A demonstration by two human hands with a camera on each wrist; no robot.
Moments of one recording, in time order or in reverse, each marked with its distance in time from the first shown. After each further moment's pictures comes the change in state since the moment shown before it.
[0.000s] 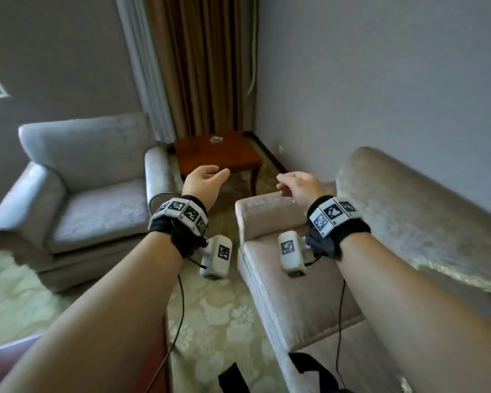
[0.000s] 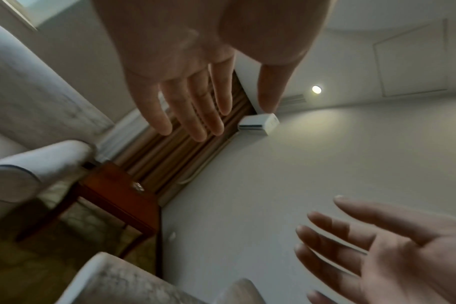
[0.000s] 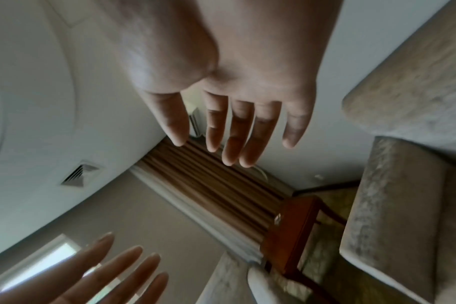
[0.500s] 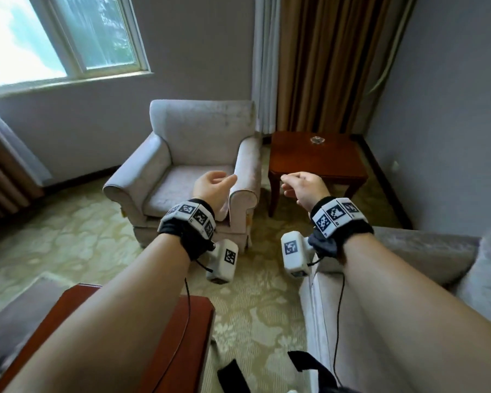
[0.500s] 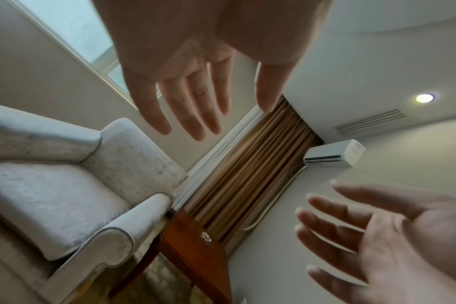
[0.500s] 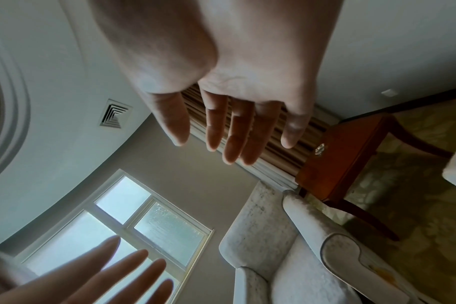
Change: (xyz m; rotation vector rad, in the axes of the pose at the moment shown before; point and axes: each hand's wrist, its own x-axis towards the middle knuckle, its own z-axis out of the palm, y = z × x) left_hand 0.137 -0.081 -0.118 -0.025 0.438 -0.223; right_hand 0.157 -0.035 0.213 -0.019 -0.425 -0.099
